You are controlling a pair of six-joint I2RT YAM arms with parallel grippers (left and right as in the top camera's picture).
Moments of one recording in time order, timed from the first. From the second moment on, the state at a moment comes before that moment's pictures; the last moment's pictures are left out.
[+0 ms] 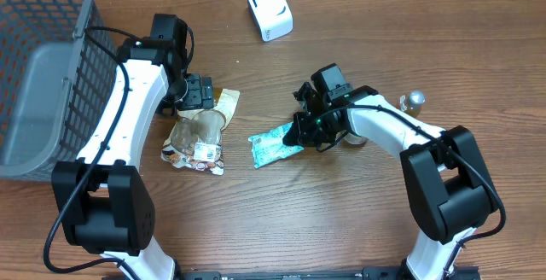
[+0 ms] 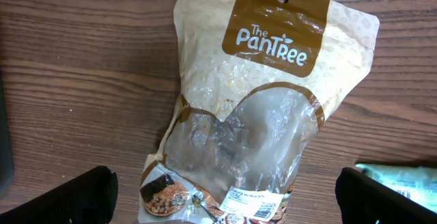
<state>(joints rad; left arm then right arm) -0.10 1.84 1.55 -1.12 -0.07 -0.22 0.42 1.94 1.19 -0.58 -0.61 0.34</state>
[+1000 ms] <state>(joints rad) -0.10 1.84 1.55 -1.12 -0.07 -0.22 0.37 1.32 1.21 -0.96 -0.76 0.29</state>
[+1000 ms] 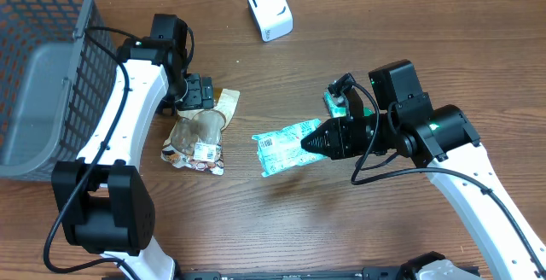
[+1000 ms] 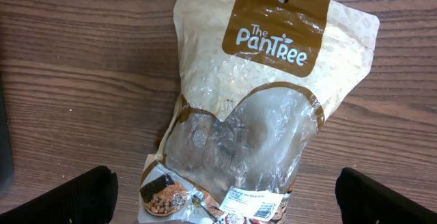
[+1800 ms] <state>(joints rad) -0.10 1.84 1.55 -1.12 -0.07 -0.22 0.43 1.32 1.21 -0.95 -0.76 0.29</state>
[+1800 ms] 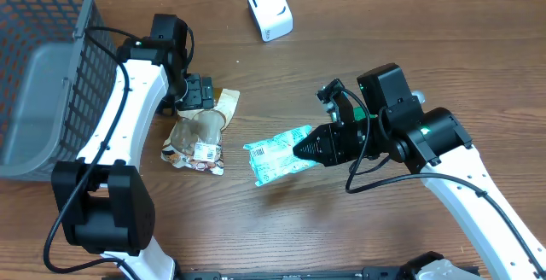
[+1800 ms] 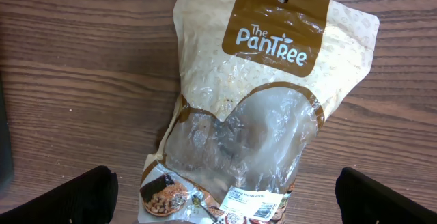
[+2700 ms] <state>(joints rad) -0.10 1.84 1.55 -1.12 -0.07 -0.22 0.43 1.32 1.21 -1.01 -0.73 0.26</state>
